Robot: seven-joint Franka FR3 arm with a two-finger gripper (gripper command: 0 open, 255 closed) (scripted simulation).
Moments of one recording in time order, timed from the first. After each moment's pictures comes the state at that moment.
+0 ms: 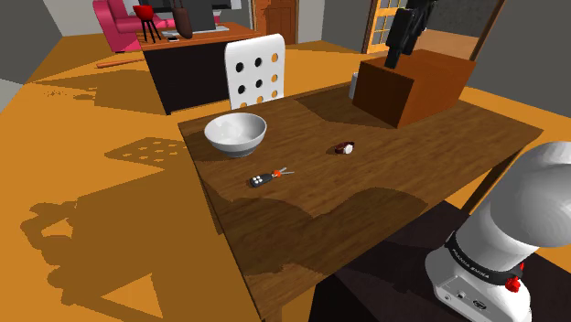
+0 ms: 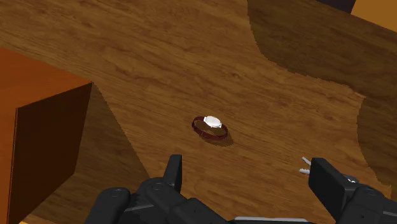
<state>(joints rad) 0.00 -0.79 0.07 -2.26 -0.02 1.56 -0.17</state>
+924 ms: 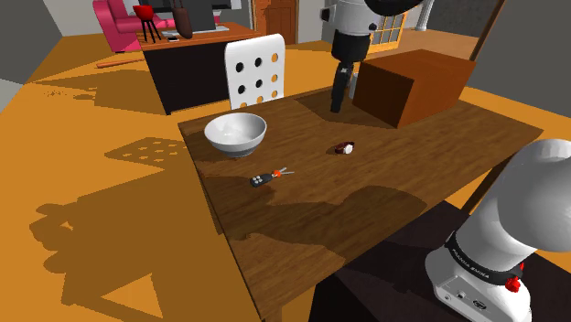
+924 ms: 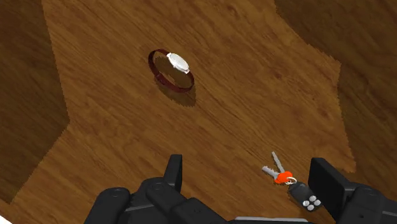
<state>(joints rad) 0.13 -0.53 0.09 -2.36 0.01 1.92 -0.39</state>
